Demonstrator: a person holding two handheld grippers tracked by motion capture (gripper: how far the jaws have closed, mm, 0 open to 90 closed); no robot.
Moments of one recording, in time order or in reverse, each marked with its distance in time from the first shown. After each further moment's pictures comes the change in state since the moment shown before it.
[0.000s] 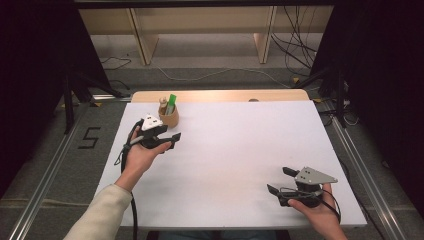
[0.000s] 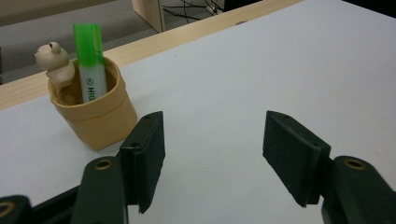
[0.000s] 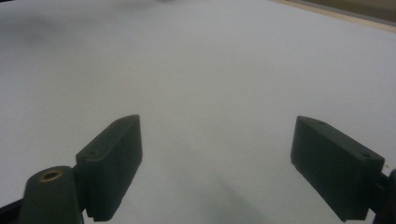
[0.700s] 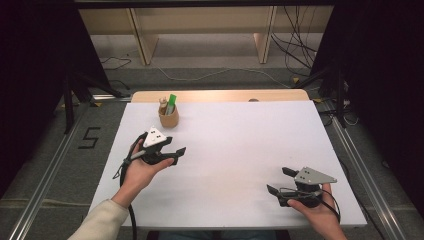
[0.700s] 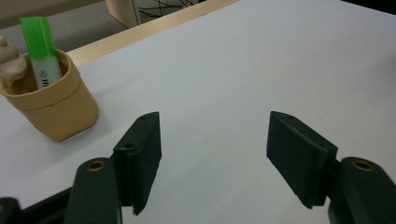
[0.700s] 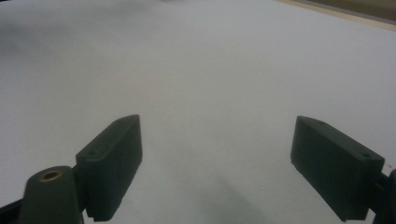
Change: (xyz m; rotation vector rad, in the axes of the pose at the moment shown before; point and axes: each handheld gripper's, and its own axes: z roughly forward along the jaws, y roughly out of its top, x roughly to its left) left arm -0.032 -0.019 -0.019 -0.007 -0.073 0.067; right arm 0.001 0.000 0.001 0.002 0.001 0.003
